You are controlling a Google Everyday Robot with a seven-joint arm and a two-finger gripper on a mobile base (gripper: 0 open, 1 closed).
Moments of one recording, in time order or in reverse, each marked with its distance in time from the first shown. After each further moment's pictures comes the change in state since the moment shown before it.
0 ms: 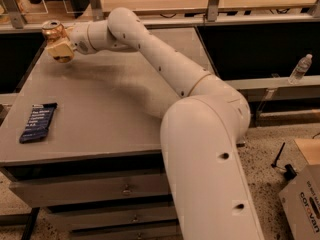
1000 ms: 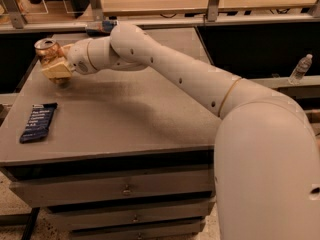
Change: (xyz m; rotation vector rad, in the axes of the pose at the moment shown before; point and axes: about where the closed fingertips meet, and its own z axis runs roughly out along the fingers) arm 0.003 0.098 -0.031 -0.063 0.009 -0.001
